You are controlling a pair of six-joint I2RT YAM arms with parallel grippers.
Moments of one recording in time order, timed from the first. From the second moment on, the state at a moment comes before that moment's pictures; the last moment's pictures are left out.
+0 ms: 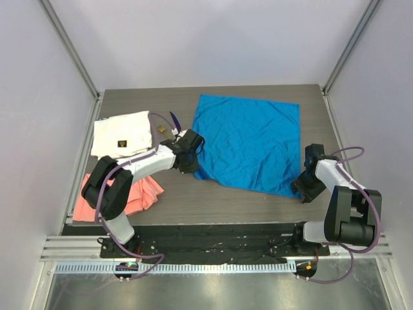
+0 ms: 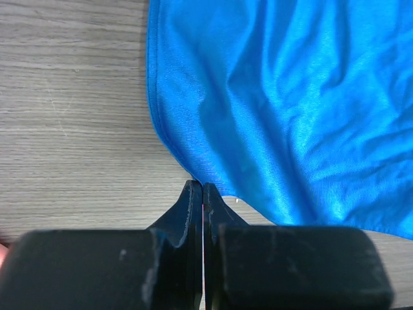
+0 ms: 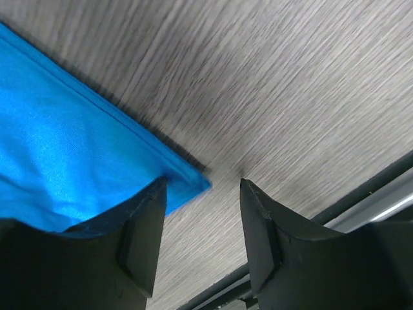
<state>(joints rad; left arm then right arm) -0.67 1.72 1.12 -0.52 -0.18 -0.81 -0.17 1.35 0.70 -0.81 0.19 0.76</state>
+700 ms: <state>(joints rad) -0.67 1.68 1.12 -0.49 -0.13 -0.77 -0.17 1.22 0.57 -0.59 0.18 0.79</state>
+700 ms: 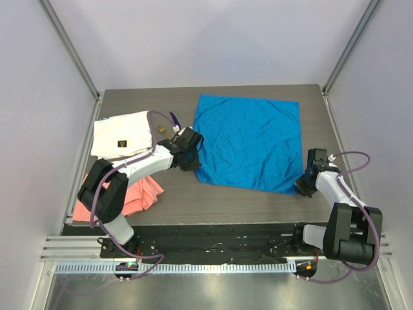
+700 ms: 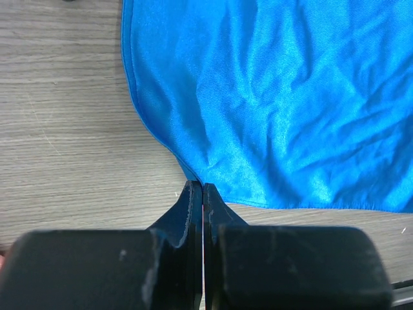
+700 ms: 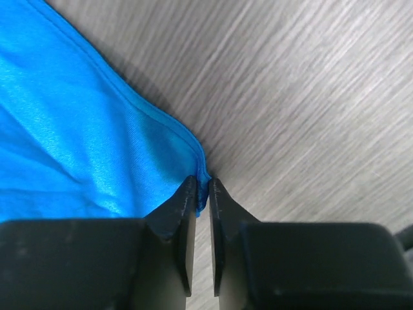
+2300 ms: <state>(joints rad) -0.67 1.23 1.76 -0.37 -0.13 -0.34 -0.11 0.74 1.61 -0.94 0.28 0.47</state>
